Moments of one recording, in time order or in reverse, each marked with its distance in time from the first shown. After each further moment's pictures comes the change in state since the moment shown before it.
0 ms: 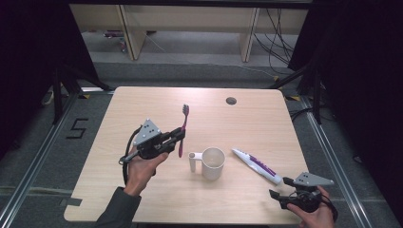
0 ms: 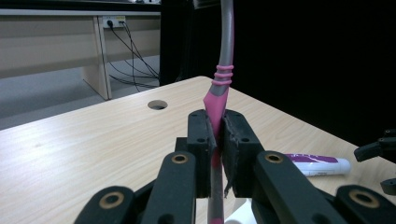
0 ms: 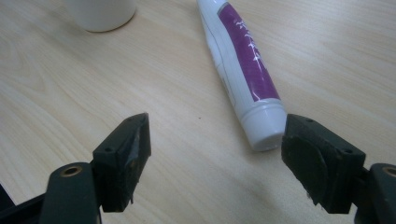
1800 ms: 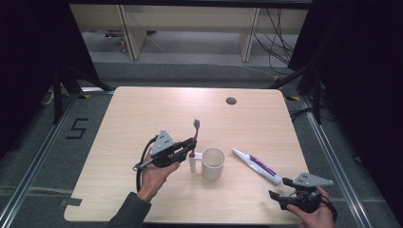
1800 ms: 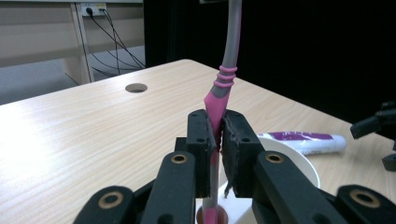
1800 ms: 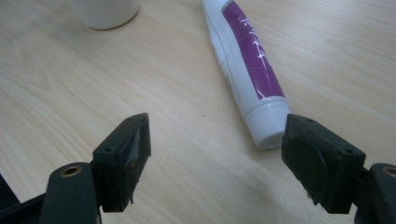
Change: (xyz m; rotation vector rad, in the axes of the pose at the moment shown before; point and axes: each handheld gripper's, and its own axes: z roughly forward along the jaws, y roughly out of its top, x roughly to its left) left arm -0.012 -0.041 0.025 0.043 -0.054 0.018; right arm 0.002 -0.001 0.001 0.009 0.012 0.010
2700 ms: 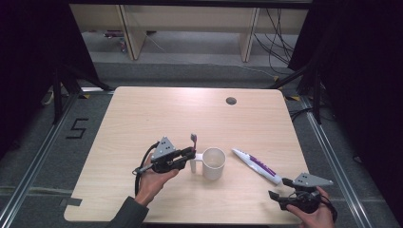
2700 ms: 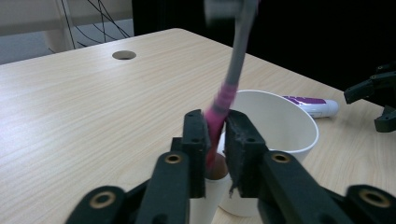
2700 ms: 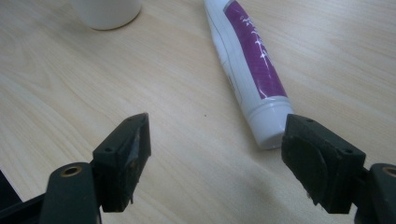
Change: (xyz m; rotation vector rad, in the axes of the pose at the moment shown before) left arm 0.002 -0.020 0.000 0.084 -0.032 -0.022; right arm 0.000 0.000 0.000 0.006 0.003 -0.003
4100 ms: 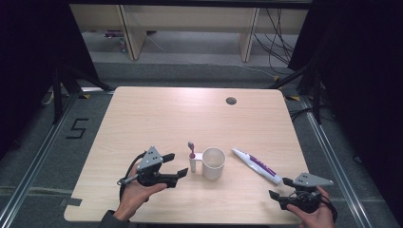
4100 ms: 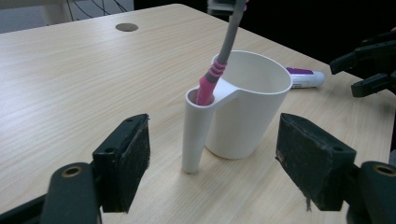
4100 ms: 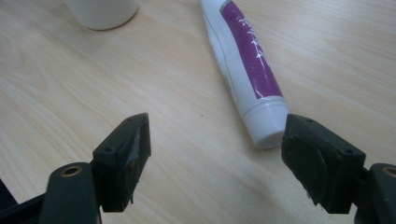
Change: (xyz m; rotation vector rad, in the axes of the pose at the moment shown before) left arm -0.004 -0.013 -0.045 0.076 0.008 -0.017; right arm -0.001 0.000 0.001 -0.006 -0.009 0.006
